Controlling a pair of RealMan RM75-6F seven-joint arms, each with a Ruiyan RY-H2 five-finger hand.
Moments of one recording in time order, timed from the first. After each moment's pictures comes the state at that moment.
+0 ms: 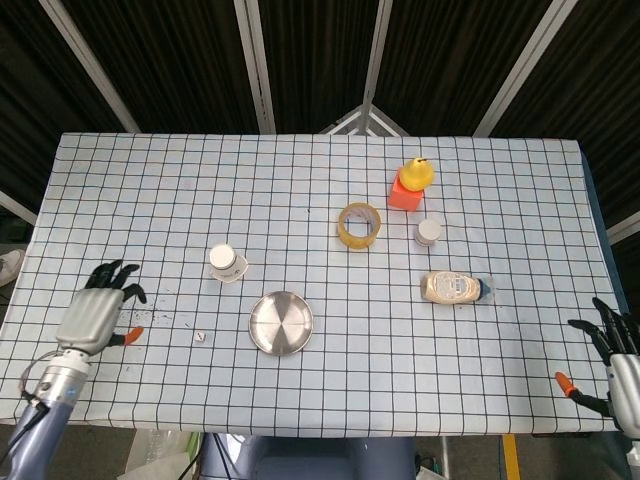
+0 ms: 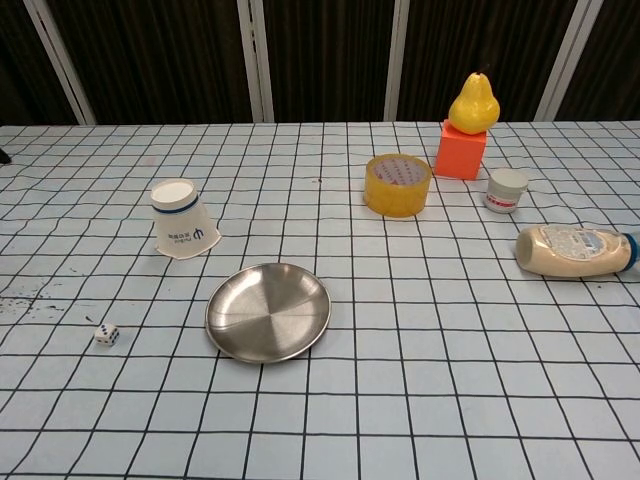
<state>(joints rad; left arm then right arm) -0.37 -1.16 -0.14 -1.98 1.07 1.17 0.55 -0.03 -0.93 0.03 -1.83 -1.54 1.55 0.10</state>
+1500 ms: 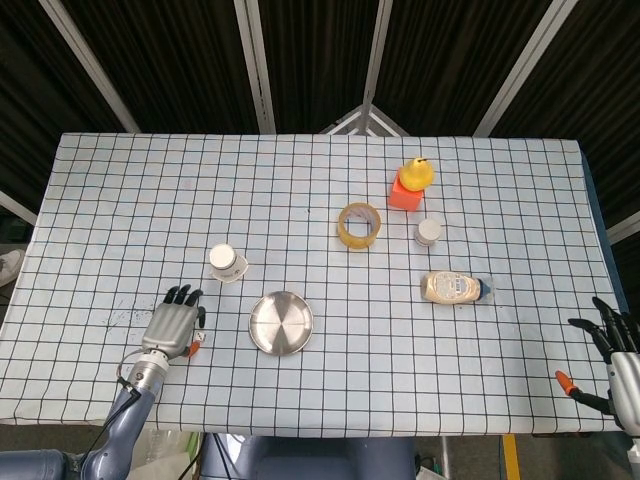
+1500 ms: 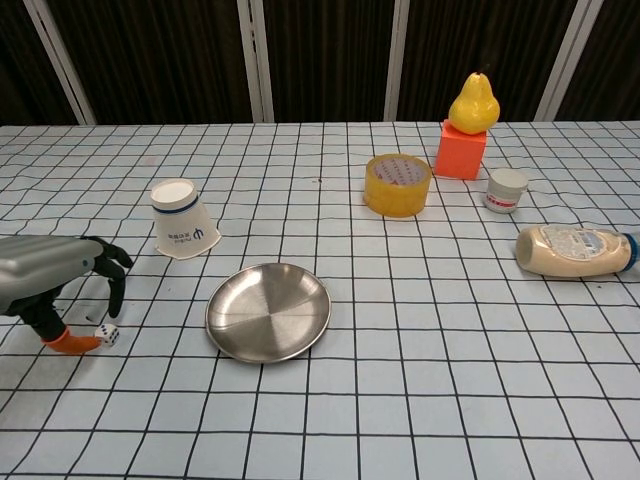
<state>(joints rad) -0.56 -1.53 -0.05 -1.75 0.82 1.17 0.79 -0.02 -0.93 0.03 -1.81 -1.53 1.53 0.13</state>
